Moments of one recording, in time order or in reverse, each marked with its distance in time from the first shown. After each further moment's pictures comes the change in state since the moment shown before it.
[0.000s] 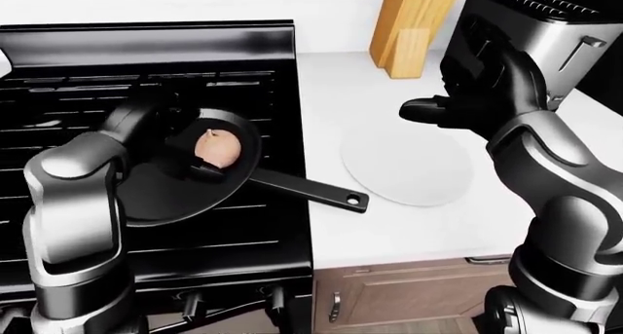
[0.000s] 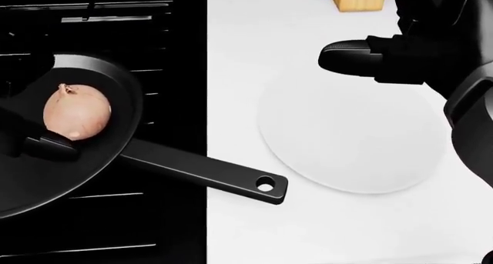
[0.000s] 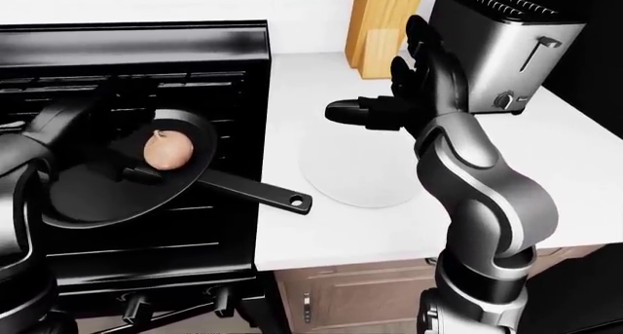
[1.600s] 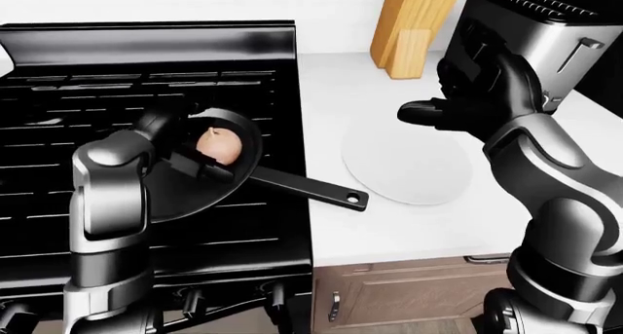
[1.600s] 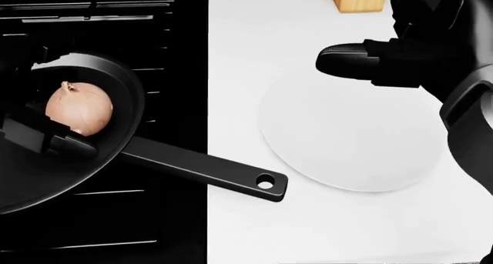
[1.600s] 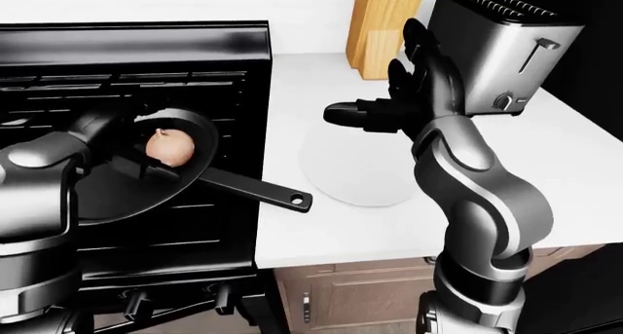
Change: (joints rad) left arm -0.048 -0.057 -0.029 0.279 0.068 -0.205 -0.010; right arm 0.013 0.007 0.005 0.001 0.010 -0.015 -0.004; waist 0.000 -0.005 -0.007
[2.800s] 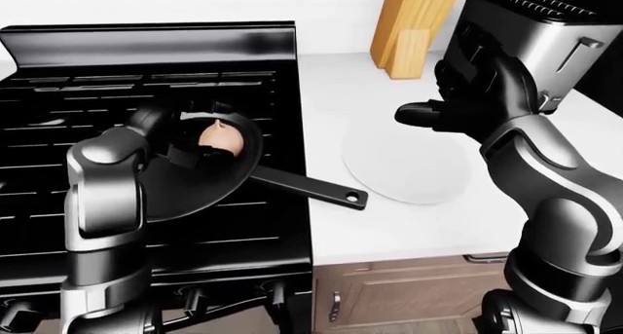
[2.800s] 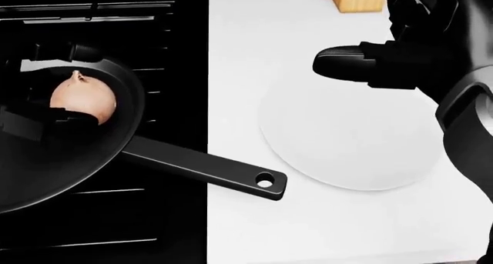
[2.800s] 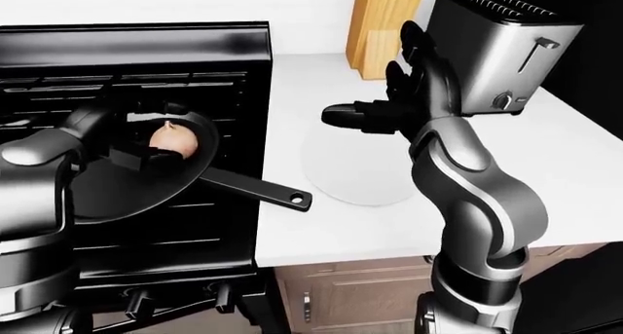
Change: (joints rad) left arm -0.011 0.005 0.018 0.014 -0.015 -0.020 0.043; right arm 0.004 0.010 0.007 0.004 -0.015 -0.004 0.008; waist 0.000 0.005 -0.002
